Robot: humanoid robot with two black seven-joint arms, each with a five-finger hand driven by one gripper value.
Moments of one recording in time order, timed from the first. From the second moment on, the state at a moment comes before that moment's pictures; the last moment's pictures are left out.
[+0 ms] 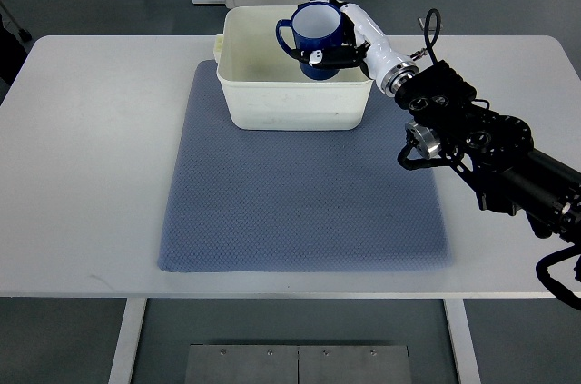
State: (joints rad) left arm -0.01 0.00 -0.59 -0.14 0.35 -0.04 -0.01; right arm 1.10 0.00 0.34 0.60 -0.57 -0.11 0.33
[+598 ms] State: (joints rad) left arm -0.01 0.00 -0.59 -0.14 0.35 -0.04 -0.01; right arm 1.12 -0.02 0.35 0.61 -0.57 -0.11 0.33
